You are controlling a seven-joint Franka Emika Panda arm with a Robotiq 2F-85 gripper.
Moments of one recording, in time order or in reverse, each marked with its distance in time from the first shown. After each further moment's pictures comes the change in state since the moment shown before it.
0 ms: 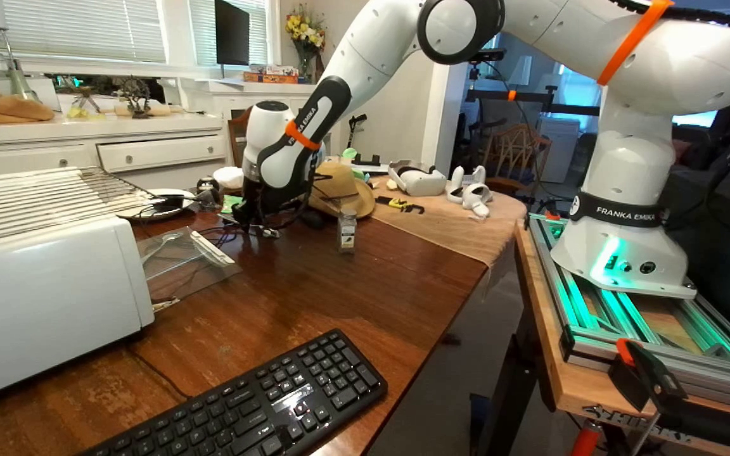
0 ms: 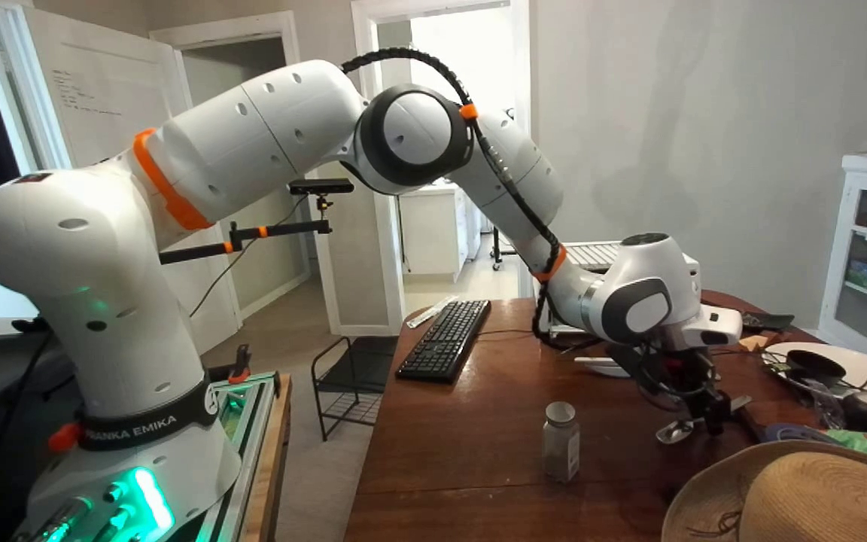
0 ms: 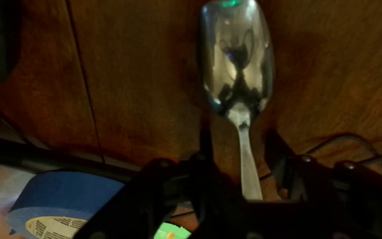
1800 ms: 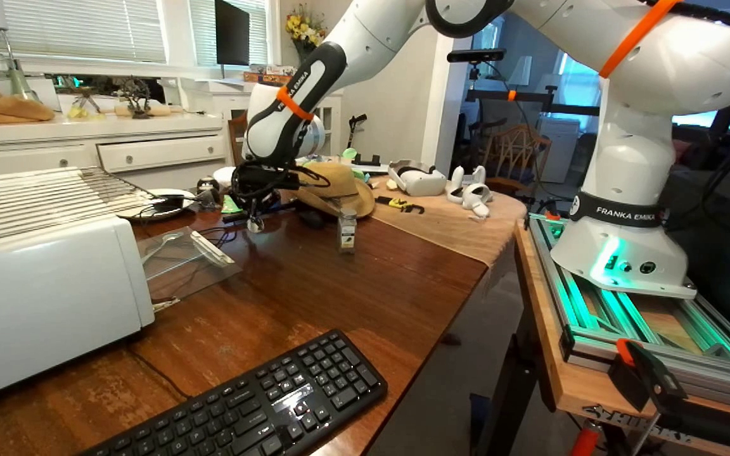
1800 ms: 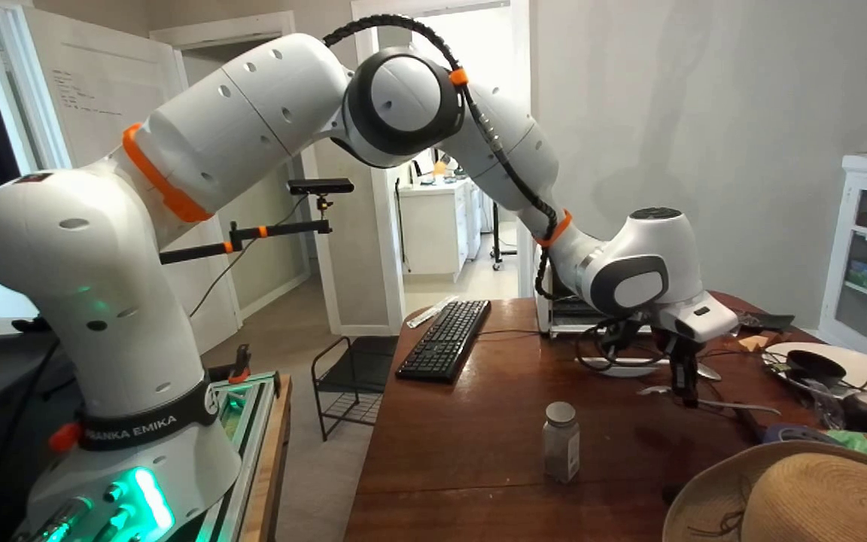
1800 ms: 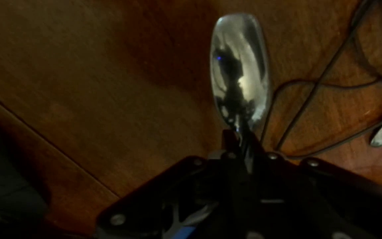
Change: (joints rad) arm 0.003 -0.113 0.027 -0.086 0.208 -0.084 0.453
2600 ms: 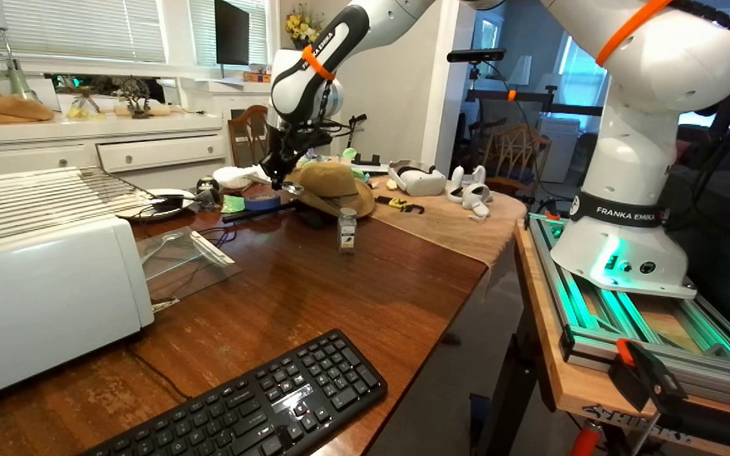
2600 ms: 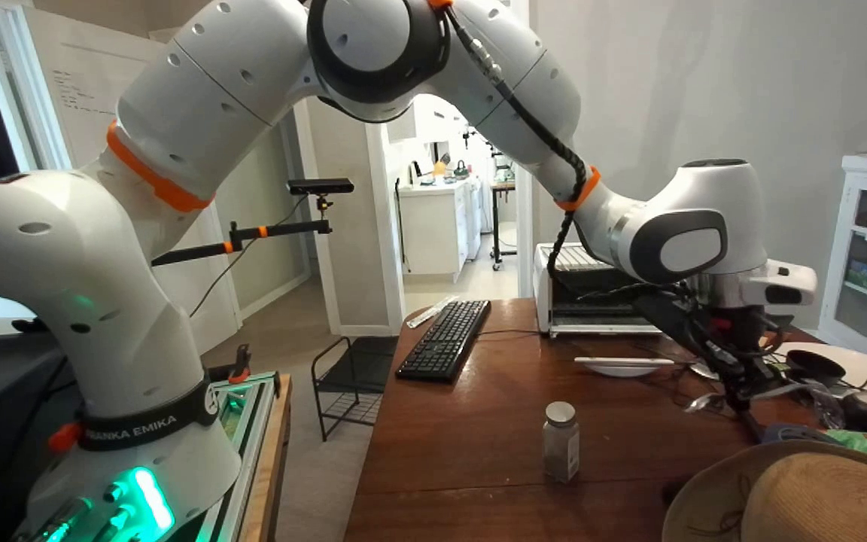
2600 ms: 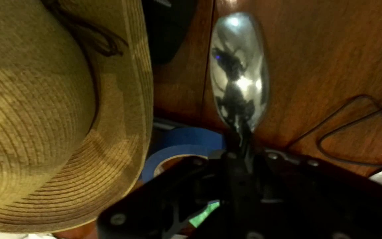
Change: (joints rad) arm -0.186 -0.172 0.068 -0.085 -0.147 -0.140 -0.672
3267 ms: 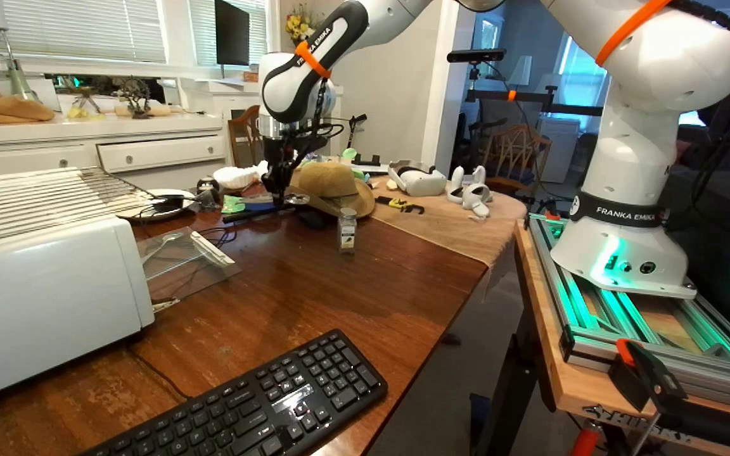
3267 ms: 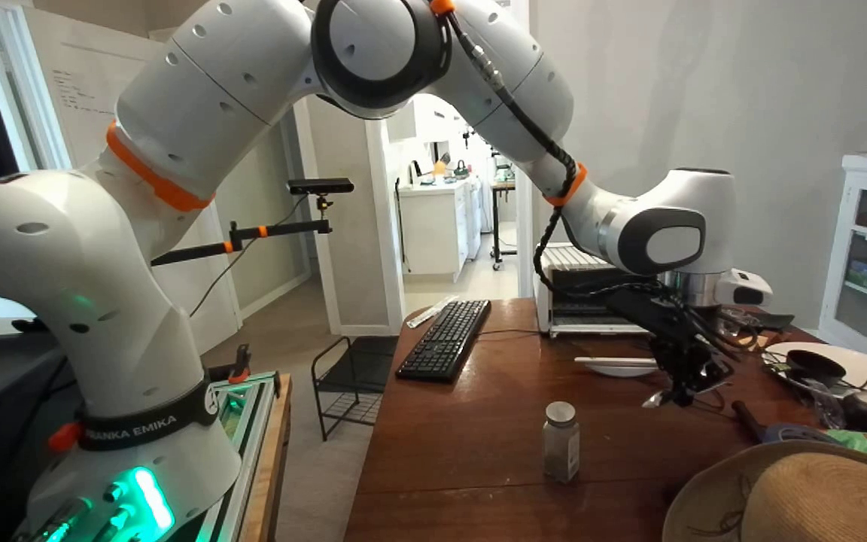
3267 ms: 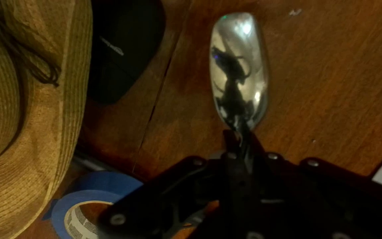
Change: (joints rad) arm -0.009 -0.001 0.082 0.004 -0.045 -0.177 -0.201
